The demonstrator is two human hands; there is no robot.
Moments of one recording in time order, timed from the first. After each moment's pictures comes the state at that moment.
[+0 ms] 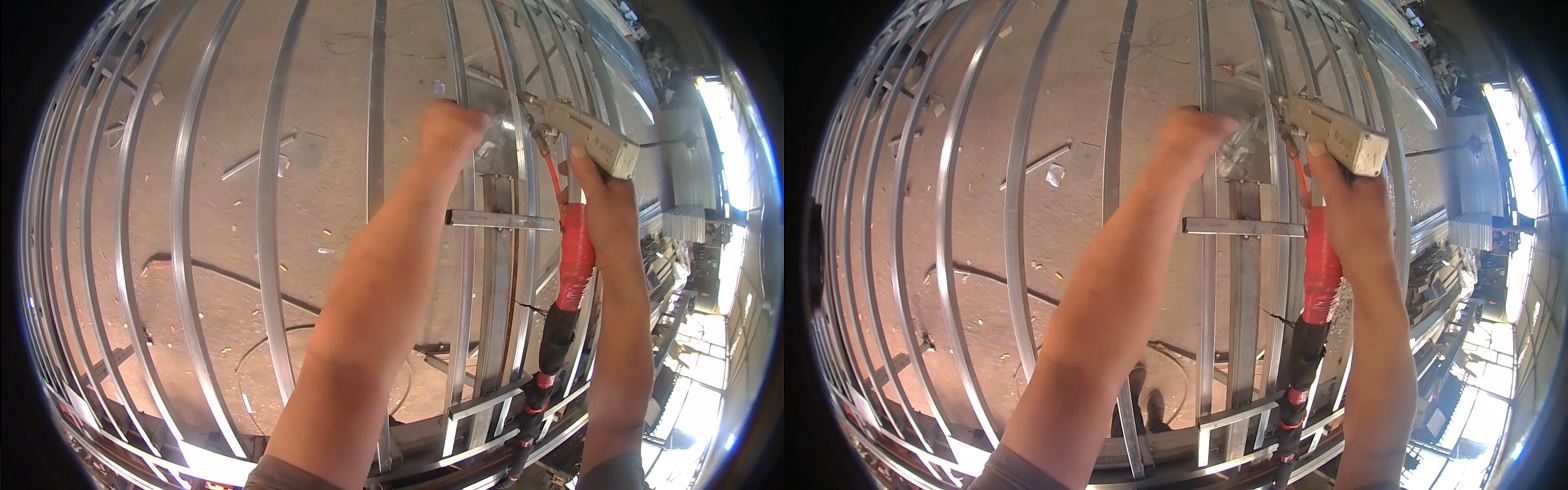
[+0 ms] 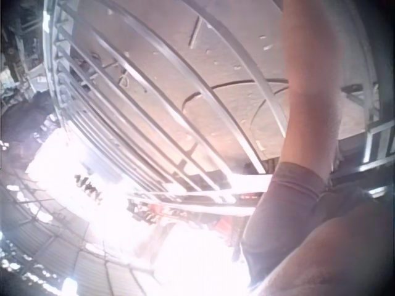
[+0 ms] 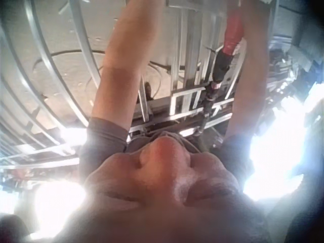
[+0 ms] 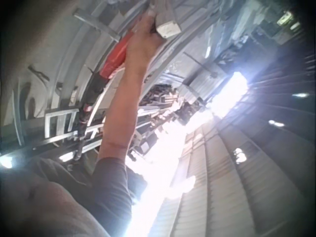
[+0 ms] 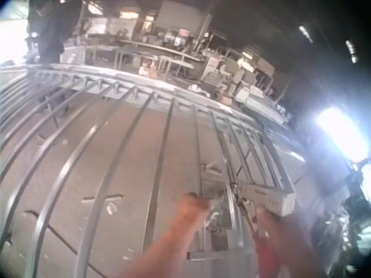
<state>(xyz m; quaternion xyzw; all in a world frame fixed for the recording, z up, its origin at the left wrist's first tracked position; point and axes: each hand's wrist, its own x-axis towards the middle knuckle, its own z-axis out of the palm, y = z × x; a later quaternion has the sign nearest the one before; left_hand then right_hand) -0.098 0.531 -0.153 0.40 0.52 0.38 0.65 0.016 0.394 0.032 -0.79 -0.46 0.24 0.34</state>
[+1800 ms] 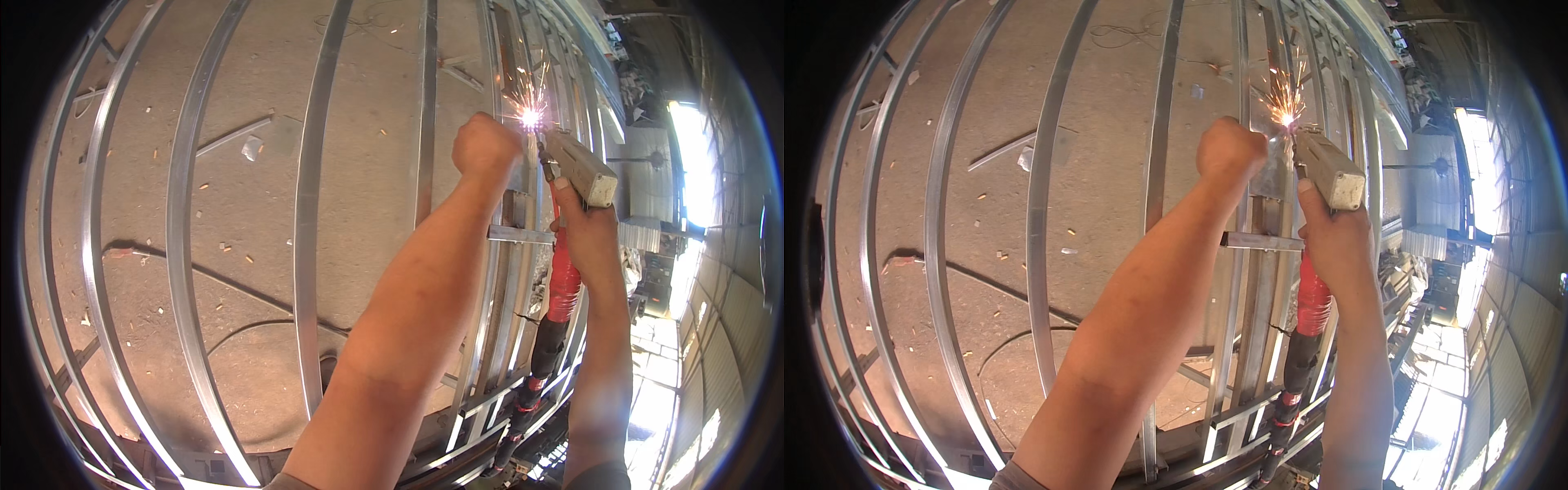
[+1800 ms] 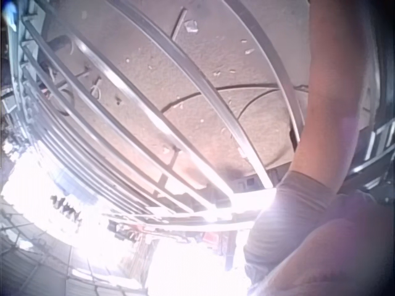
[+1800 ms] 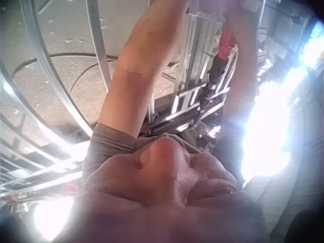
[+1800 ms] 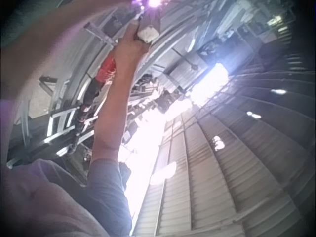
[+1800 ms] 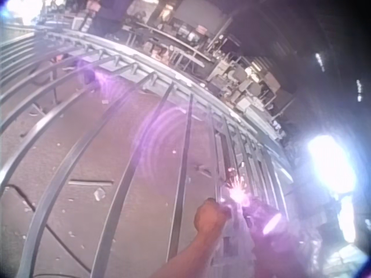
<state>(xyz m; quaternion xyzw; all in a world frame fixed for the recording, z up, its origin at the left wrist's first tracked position) -0.118 0.522 -0.103 0.41 0.59 0.27 0.64 -0.045 0.406 0.025 -0.86 -0.49 0.13 0.11</state>
